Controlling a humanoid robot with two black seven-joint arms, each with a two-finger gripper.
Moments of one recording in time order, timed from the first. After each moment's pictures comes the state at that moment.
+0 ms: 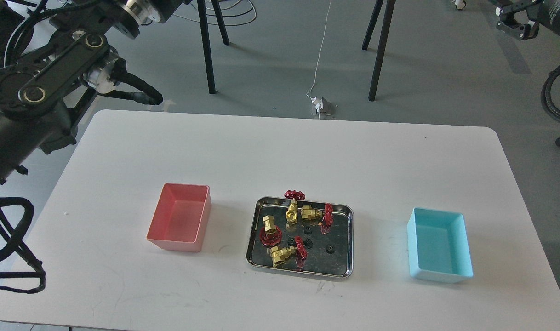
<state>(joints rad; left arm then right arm) -1.10 0.39 -0.72 -0.98 0.76 -0.12 -0.37 1.20 -0.80 0.43 0.91 -0.03 0.23 -0.01</state>
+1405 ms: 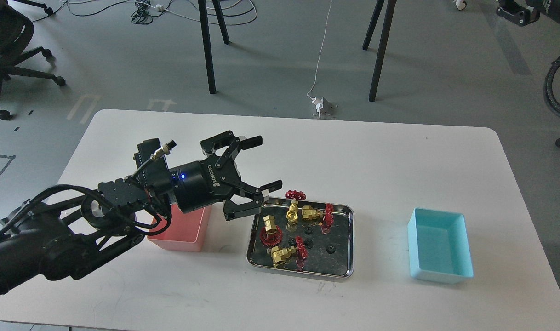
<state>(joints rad) -0.59 0.45 -0.42 -1.19 2.18 0.49 -0.49 1.25 -0.79 0.42 0.91 -0.26 0.23 0.01</state>
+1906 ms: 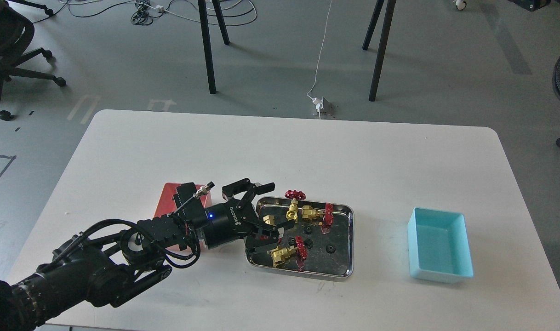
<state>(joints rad) -0.55 0.23 -0.34 -0.90 2.18 0.49 -0.49 1.30 -0.79 0.42 0.91 -0.27 0.23 0.00</state>
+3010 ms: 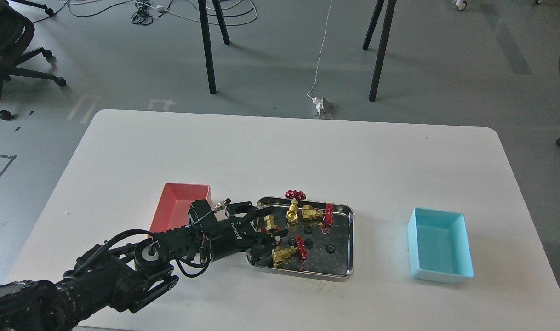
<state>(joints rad) -0.56 0.11 -0.29 -0.62 2.18 0.49 -0.49 1.35 -0.79 0.41 0.90 -0.28 0.21 0.00</state>
